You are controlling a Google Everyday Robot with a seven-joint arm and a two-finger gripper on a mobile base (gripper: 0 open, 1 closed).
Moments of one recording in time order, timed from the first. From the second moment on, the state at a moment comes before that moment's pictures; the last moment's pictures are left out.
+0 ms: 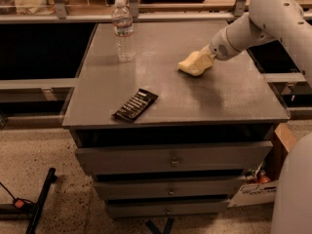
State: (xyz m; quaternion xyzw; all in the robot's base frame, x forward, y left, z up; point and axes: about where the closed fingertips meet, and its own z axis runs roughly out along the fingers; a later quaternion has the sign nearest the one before) arm 0.732 -0.157 0.829 -0.45 0.82 0.14 0.33
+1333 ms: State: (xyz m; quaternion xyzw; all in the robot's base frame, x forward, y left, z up) arm 0.689 -0.165 0.912 -0.58 0.71 0.13 0.38
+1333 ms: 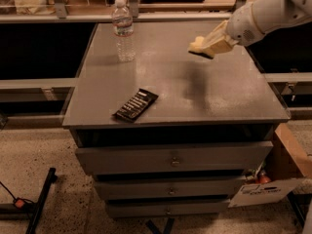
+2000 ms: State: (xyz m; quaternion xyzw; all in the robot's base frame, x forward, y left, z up) arm 0.643 -0.153 0.904 -0.66 0.64 0.12 0.37
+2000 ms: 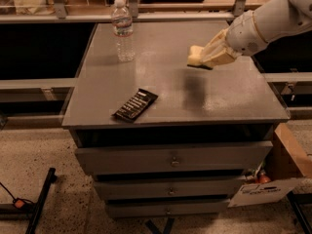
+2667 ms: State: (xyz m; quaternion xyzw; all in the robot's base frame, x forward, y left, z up) arm 0.589 -0.123 0.885 -0.76 0.52 0.06 0.37
